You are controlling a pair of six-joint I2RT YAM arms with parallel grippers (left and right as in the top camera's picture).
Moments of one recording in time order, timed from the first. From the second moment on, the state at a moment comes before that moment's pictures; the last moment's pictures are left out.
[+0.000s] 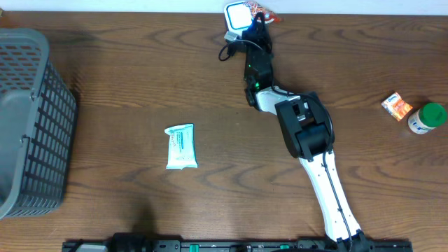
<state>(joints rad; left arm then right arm) -0.02 0.17 1.28 -1.65 0.01 0.12 0.41 2.73 1.82 1.14 0.51 -2.01</state>
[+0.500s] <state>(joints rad) -0.02 0.17 1.28 -1.65 0.01 0.12 0.45 2.73 1.82 1.07 0.57 -2.04</state>
